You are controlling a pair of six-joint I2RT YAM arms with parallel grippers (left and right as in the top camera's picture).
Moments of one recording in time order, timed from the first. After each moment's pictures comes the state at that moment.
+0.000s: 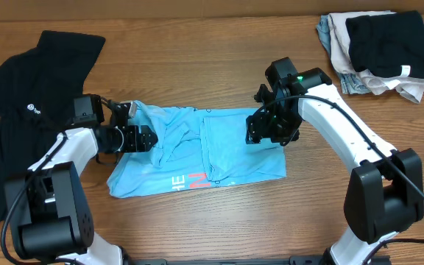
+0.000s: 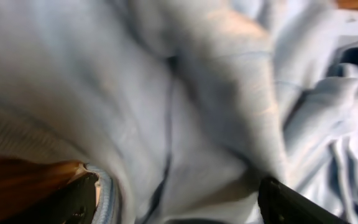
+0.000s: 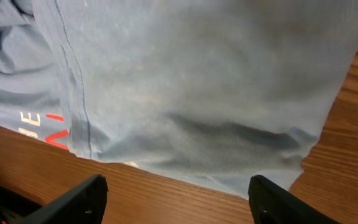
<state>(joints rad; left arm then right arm) 0.16 1.77 0.92 -0.45 0.54 0.13 0.34 1.86 1.45 -1.15 -0.32 0.15</state>
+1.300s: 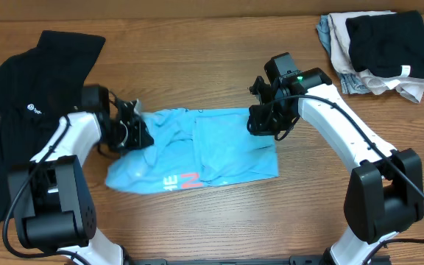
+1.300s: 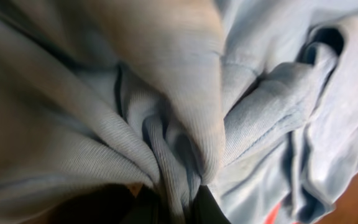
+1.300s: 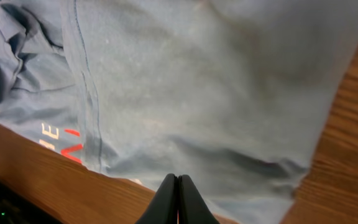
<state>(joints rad) 0.12 1.81 1.11 -0.76 0.50 0.08 0.34 1.86 1.45 -1.03 -0.38 0.15</state>
